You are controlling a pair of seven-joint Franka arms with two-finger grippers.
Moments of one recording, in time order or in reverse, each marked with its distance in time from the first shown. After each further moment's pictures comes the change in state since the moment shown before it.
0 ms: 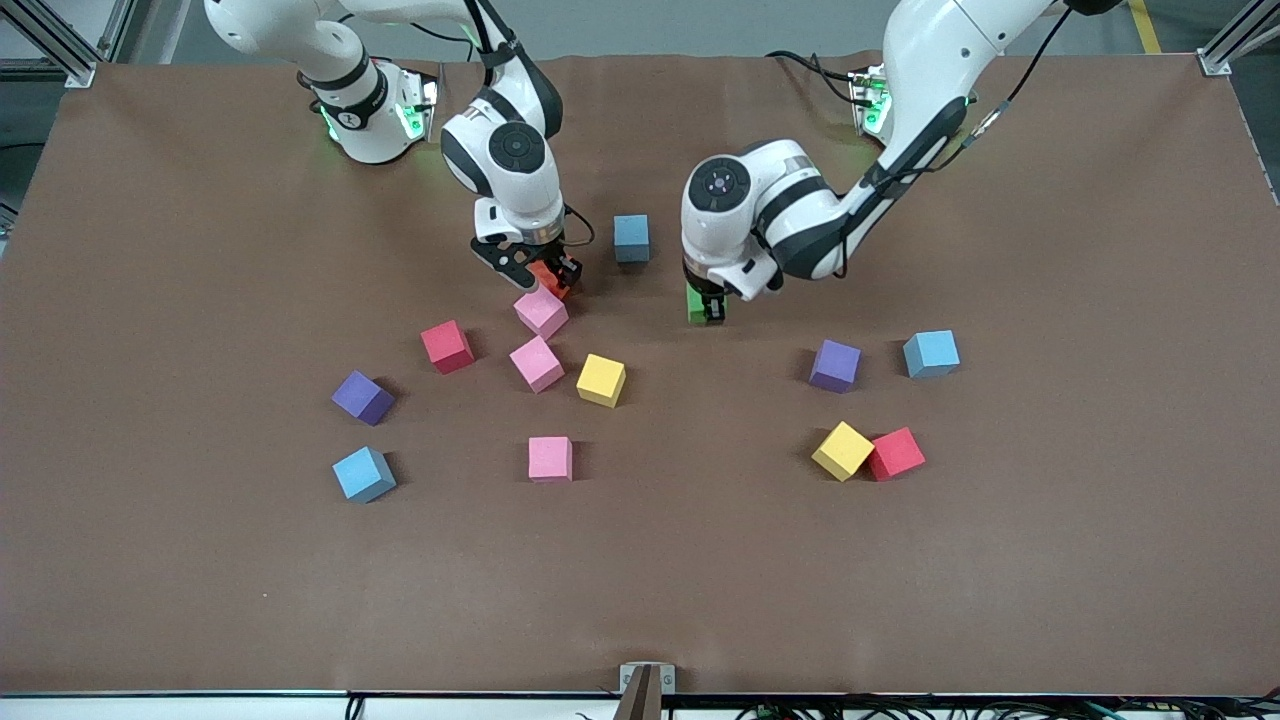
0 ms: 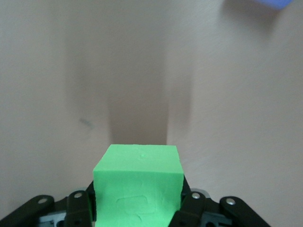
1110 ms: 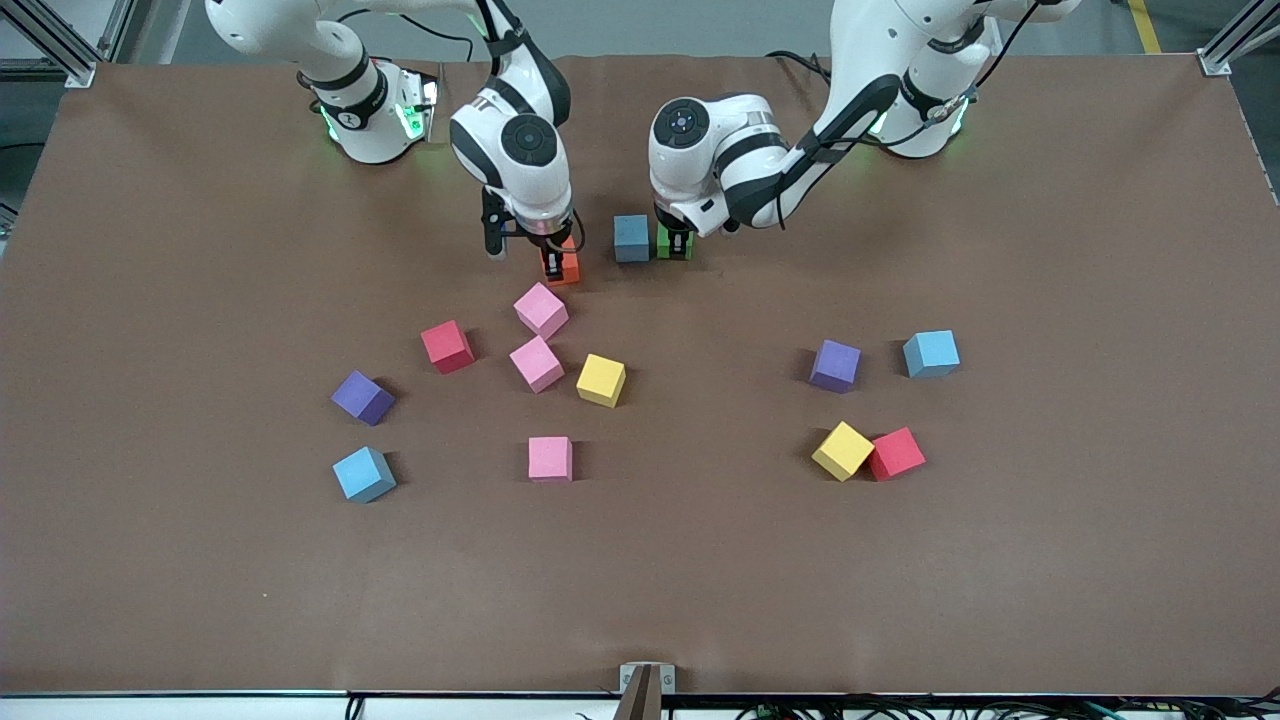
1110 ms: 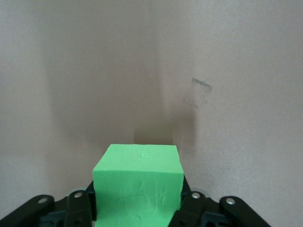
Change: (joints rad) left arm -0.148 0.000 -0.014 -0.129 -0.042 0.119 -0.048; right arm 0.053 -0.011 0.011 0.009 0.049 -0.061 0.841
